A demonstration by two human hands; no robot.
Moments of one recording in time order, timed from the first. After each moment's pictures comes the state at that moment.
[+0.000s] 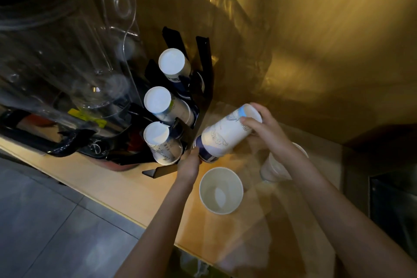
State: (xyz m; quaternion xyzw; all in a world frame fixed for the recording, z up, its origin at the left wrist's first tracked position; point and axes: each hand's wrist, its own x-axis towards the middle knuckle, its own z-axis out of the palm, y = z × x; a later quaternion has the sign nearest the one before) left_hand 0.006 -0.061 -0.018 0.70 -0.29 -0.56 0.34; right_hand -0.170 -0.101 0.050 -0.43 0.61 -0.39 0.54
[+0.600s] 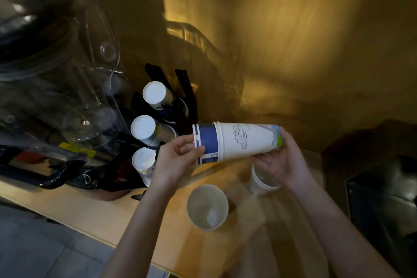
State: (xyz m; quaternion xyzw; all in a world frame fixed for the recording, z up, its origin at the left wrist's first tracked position) left_hand 0.005 -0.054 0.102 0.50 -0.46 -0.58 0.45; right_hand -0.229 -0.061 0.067 -0.11 0.49 -0.54 0.67
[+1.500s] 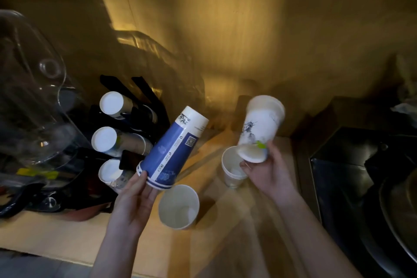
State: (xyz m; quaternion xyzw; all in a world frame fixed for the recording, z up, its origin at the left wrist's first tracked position) left_hand 0.015 -0.017 0.063 0.44 -0.15 -0.71 0.53; right_hand -0.255 -0.005 0.048 -0.06 0.34 -0.64 0.68
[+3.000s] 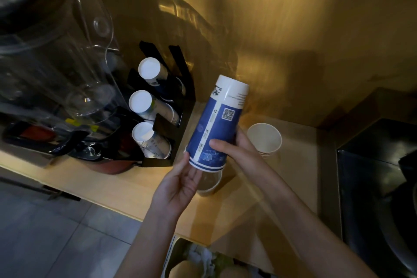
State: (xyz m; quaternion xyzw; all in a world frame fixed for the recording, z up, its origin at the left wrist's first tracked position) left_hand 0.002 0.028 0.062 0.32 -0.04 -0.82 0.47; right_hand -0.159 0.008 0.080 -0.43 0.49 -0.43 0.63
